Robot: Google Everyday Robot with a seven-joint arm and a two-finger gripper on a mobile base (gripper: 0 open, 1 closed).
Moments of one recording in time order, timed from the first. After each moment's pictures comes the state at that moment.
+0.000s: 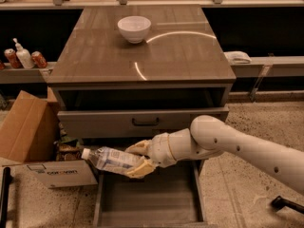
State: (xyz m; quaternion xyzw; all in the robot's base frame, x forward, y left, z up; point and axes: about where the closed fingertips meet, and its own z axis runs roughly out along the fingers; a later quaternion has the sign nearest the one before) arm 0.465 0.060 0.640 -0.59 0.61 0.38 0.37
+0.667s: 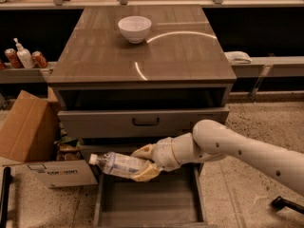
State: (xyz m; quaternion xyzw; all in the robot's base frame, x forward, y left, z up) arm 0.465 0.045 0.613 -0.60 0.62 0.35 0.35
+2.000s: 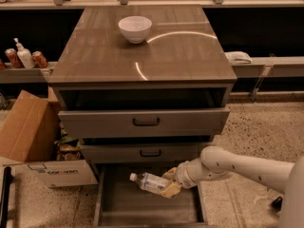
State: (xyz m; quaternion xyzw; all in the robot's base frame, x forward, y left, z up) arm 0.491 -0.065 0.389 -0.53 0.76 0.30 0.23
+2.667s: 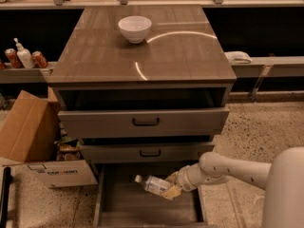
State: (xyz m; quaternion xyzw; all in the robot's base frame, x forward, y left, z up) arm 0.503 -0.079 0.330 -0.50 0.79 0.28 0.22
